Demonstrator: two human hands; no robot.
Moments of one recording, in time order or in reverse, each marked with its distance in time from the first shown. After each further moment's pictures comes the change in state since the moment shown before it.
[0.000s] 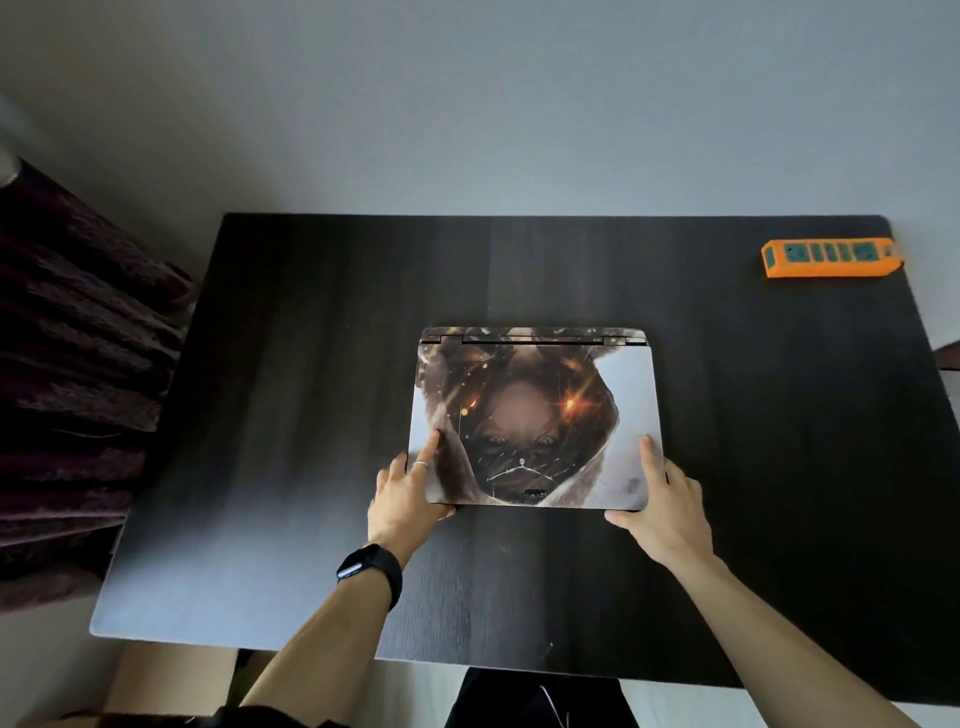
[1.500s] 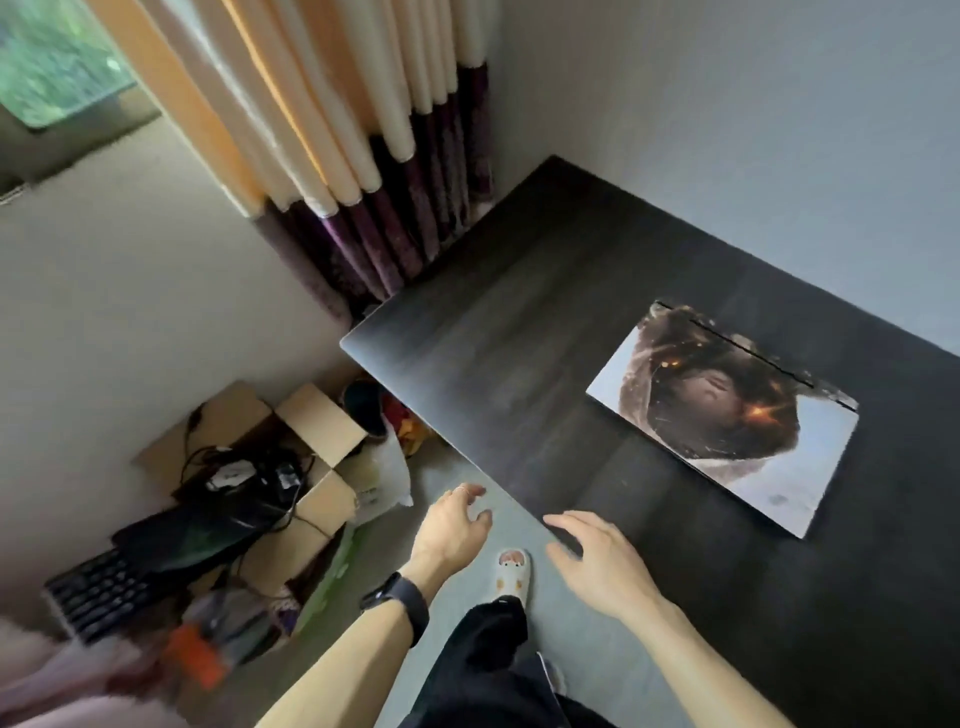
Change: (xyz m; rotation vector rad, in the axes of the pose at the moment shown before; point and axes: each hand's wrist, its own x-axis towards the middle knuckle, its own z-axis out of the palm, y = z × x) left_hand -0.257 -0.068 0.053 -0.616 0.145 -0.418; right_hand -0.196 -0.085 0.064 -0.184 -0.390 -0.796
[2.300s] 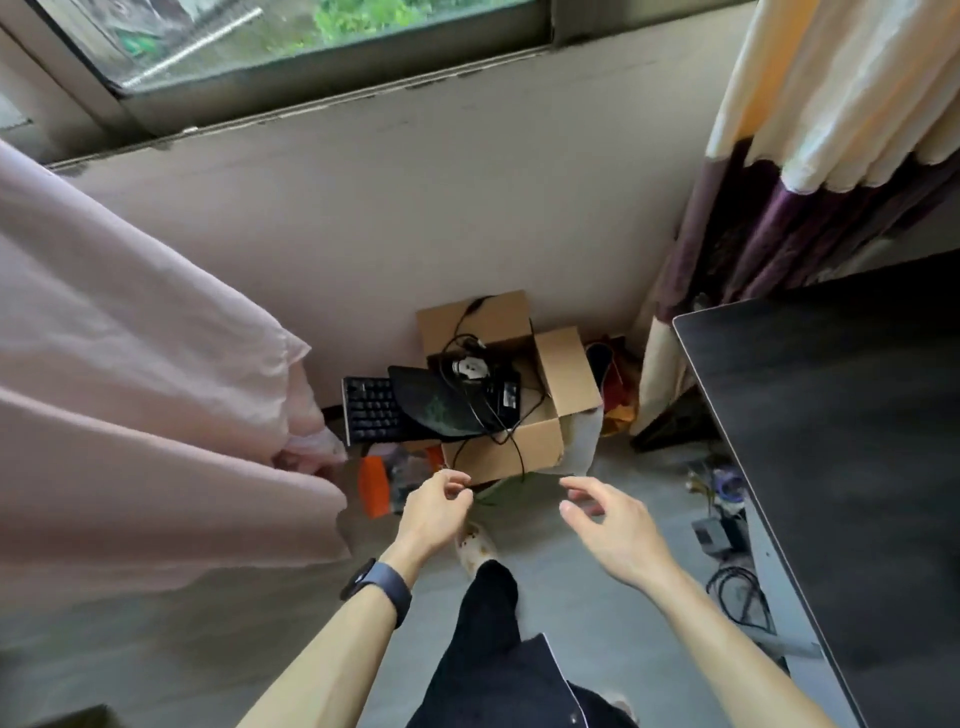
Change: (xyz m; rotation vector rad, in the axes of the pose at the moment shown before) left_hand -0.139 -0.310 -0.146 -0.528 0.394 -0.555; right_hand 0.043 -0.285 0.174 -0.004 -0.366 -0.340
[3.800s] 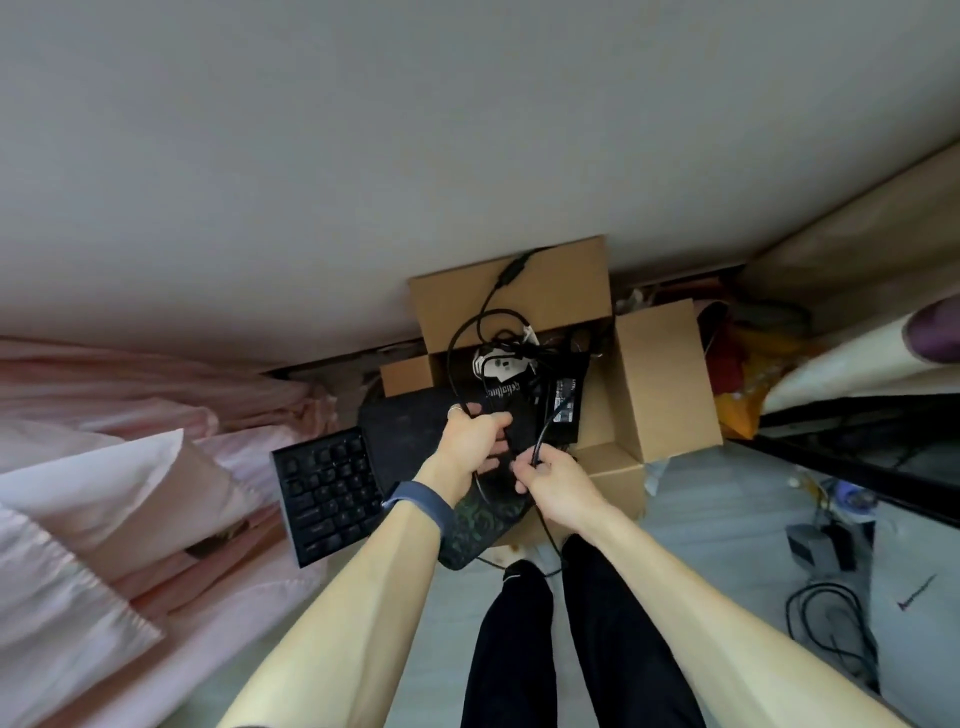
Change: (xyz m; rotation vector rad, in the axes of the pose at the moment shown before) left_hand 0.358 0.031 0.009 -0.623 -0.185 -0.559; right_hand 0.372 -0.006 0.118 0.244 -0.348 0.395
